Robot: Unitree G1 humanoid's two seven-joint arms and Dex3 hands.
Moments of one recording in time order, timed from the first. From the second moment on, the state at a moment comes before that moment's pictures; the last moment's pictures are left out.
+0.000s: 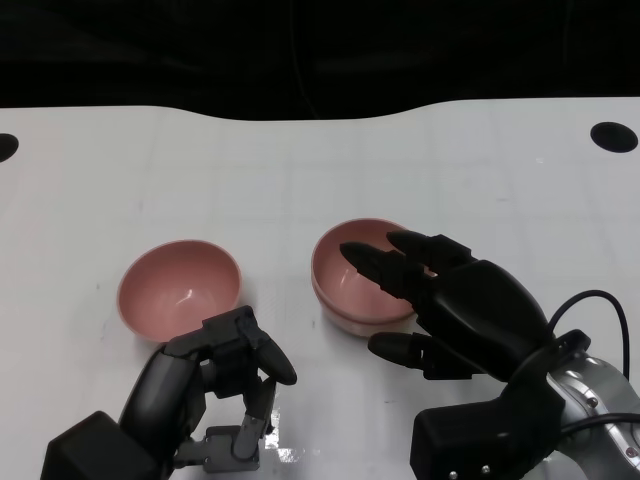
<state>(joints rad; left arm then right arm) 0.17 0.03 -0.10 -0.05 -0.04 -0.28 -0.22 -0.29 -0.29 0.45 0.12 -0.77 -0.19 -0.04</state>
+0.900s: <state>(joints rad) 0.15 0.02 -0.07 -0.03 -0.04 -0.31 -0.22 0.15 -0.31 0.20 -0.08 -0.28 -0.57 -0.10</state>
